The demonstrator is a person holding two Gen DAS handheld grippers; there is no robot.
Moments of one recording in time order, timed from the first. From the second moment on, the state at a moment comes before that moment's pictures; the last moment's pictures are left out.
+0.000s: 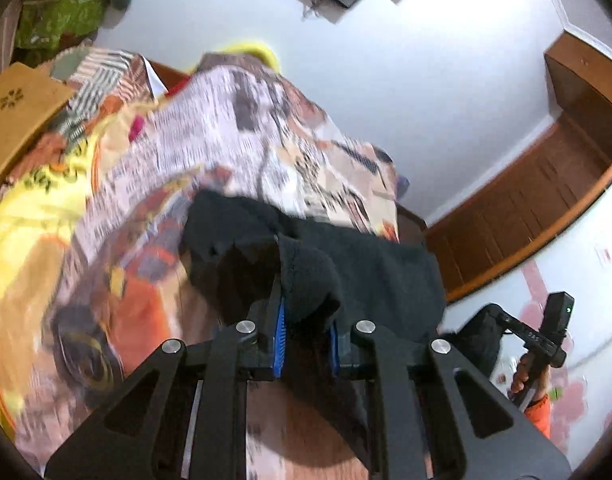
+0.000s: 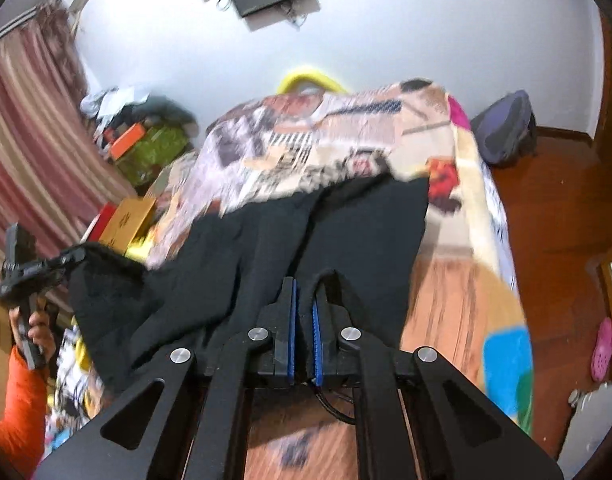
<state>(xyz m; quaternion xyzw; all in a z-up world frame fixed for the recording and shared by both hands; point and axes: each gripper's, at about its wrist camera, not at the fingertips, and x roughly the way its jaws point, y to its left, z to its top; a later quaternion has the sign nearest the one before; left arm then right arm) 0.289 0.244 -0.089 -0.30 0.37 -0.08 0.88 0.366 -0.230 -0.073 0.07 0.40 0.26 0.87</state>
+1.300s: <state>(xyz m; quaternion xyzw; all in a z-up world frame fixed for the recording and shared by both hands) 0.364 0.197 -0.110 -0.05 0.39 0.04 0.92 0.407 -0.199 -0.084 0.01 0.39 0.16 0.91</state>
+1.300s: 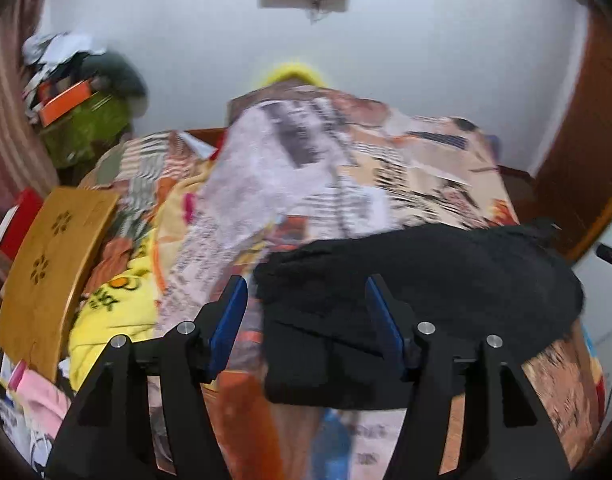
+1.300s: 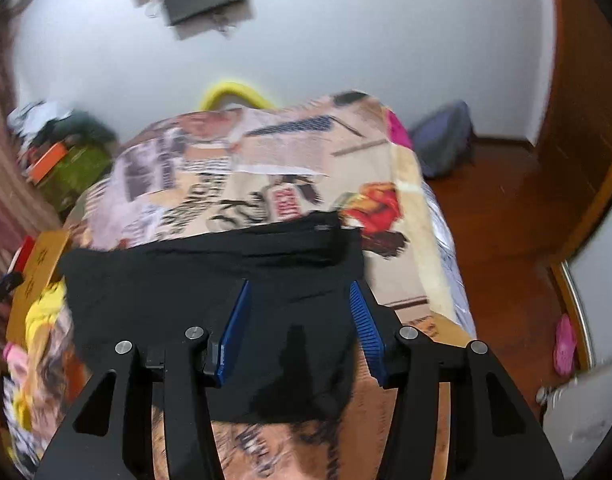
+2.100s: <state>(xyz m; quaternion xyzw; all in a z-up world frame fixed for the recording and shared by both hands) 0.463 0.118 -0.229 -0.10 0.45 -0.03 0.89 0.439 -0.086 -0.177 -0.08 0.41 0.25 0.87</state>
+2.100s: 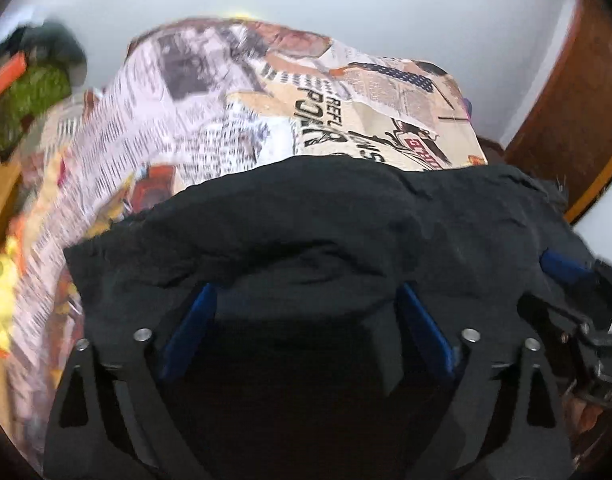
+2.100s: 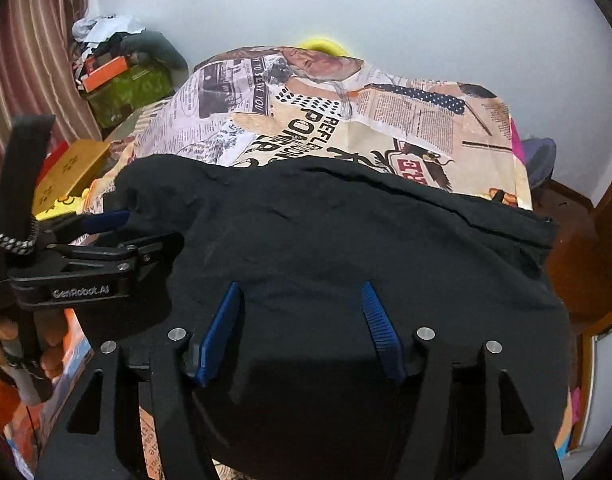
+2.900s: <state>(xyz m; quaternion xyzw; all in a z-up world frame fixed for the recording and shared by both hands) 0.328 0.191 -0.210 -0.20 0.42 0.07 0.88 0.371 -0.095 -0.141 -0.14 0.36 0.22 0.90</state>
